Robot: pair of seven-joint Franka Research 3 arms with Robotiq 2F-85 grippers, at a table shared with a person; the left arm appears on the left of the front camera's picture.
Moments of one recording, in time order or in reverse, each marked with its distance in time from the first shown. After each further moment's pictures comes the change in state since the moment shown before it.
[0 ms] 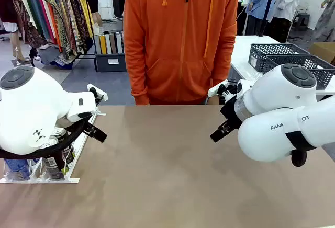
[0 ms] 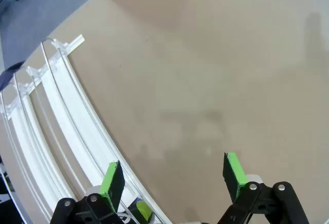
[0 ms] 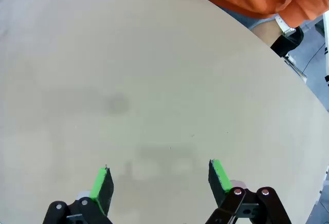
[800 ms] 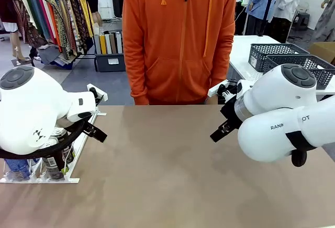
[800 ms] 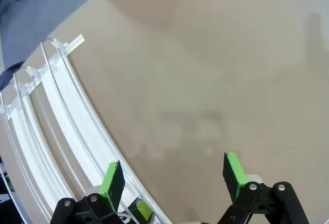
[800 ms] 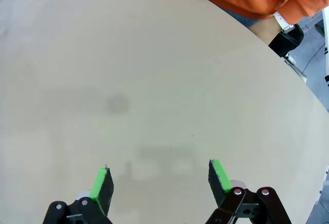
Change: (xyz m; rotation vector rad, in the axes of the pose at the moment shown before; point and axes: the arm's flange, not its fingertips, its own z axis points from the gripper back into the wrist) left arm 0.000 0.000 0.000 0.000 0.000 0.001; right arm 0.000 0.000 0.000 0.000 0.000 0.000
